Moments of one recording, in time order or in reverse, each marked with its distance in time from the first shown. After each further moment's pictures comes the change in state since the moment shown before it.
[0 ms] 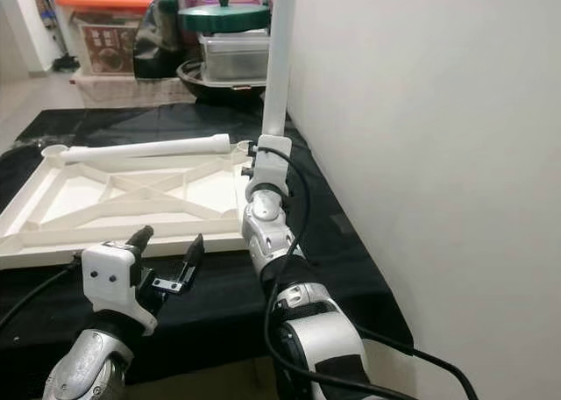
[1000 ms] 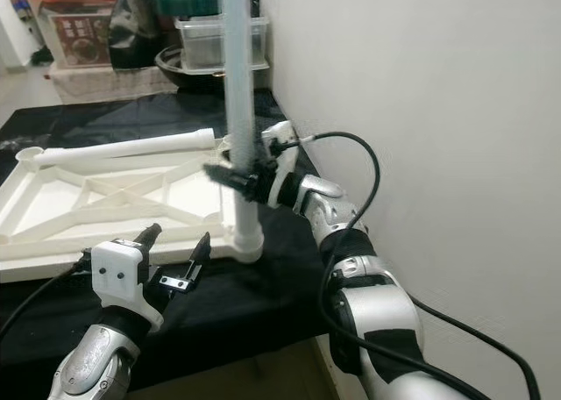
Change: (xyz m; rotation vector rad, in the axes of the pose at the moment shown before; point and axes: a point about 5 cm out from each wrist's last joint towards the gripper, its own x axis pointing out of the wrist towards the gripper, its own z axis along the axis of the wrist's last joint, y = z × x) left arm 0.002 -0.001 -0.005 -0.004 0.011 -0.021; right arm -0.012 -0.011 0.032 0.011 0.112 1.382
